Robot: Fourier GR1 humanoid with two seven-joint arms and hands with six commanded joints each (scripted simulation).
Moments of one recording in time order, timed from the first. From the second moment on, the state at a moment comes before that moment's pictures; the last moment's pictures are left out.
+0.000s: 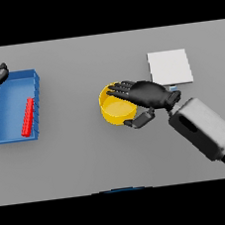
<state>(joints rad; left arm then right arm) -0.67 0.92 -0.67 -1.11 0.39 0.28 0.44 -0.57 -0.39 0.56 -1.37 0.68 0.41 -0.13</state>
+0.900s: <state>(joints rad) -0.67 0.92 -0.68 -1.13 0.39 0.29 0.46 -0.65 -0.34 0.66 -1.16 0.75 0.43 -0.22</state>
